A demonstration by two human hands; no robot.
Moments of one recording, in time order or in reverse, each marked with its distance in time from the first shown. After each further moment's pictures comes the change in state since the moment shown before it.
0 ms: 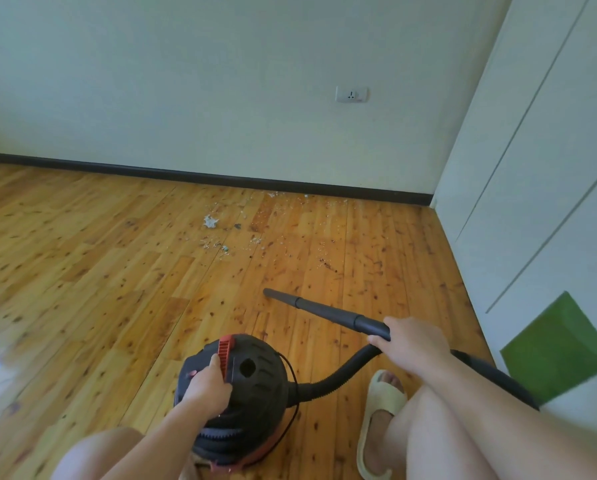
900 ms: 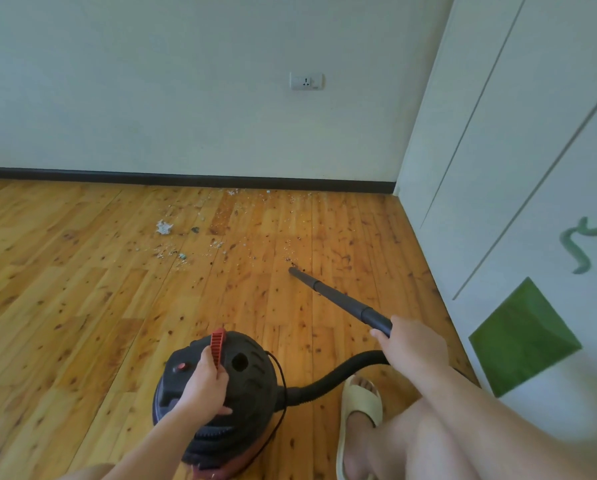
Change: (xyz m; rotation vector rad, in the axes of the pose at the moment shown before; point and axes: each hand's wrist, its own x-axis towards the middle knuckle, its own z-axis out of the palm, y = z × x) left_hand 0.050 0.079 0.020 -0.322 -0.055 0.082; right_hand 0.026 0.050 0.018 0.127 0.049 0.357
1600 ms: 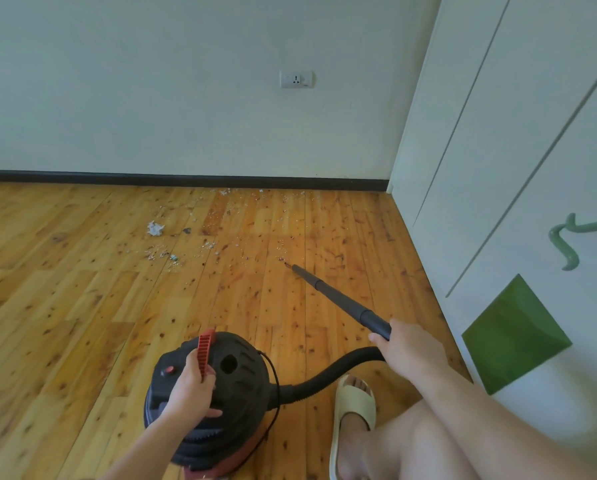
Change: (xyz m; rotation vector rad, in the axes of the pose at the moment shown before) left_hand 0.008 -0.006 0.006 -0.087 0.070 0.013; right_hand 0.004 0.019 0.000 0.082 -0.104 0.019
